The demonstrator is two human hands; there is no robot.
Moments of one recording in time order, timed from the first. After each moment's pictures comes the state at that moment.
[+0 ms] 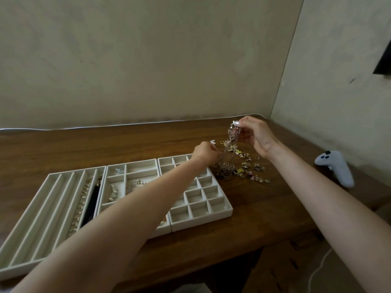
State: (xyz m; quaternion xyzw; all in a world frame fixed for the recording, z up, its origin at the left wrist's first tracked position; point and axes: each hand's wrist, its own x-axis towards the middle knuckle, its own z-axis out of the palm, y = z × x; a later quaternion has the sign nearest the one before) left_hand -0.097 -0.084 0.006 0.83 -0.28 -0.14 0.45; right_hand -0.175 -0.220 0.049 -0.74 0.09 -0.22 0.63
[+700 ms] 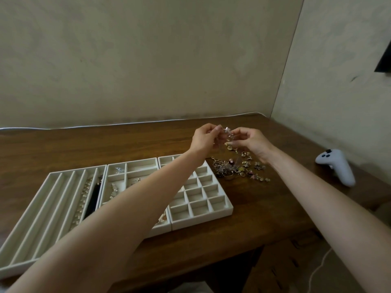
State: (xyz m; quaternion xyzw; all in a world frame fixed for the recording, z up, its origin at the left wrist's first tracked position) left_hand -0.096 -0.081 0.026 0.64 -0.27 -0.17 0.70; right_hand -0.177 -0.221 0.027 -0.81 0.11 -0.16 0.56
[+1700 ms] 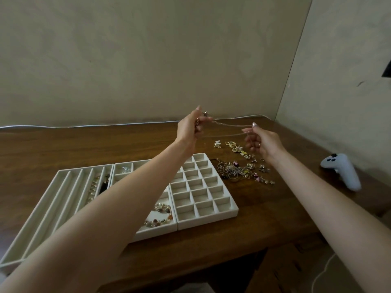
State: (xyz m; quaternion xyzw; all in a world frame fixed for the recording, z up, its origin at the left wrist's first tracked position) left_hand -0.077 -0.041 0.052 0.51 -0.19 -0.19 0.82; right_hand -0.181 -0.226 0.030 -0.67 0.21 -0.25 0.67
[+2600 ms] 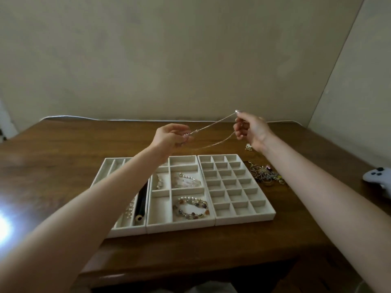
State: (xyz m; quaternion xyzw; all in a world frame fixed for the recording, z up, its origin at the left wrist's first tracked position) left_hand -0.040 0.100 0.032 0.65 -0.17 -0.12 0.73; right_hand -0.110 -0.126 0.062 -0.68 0.12 -0.18 0.70
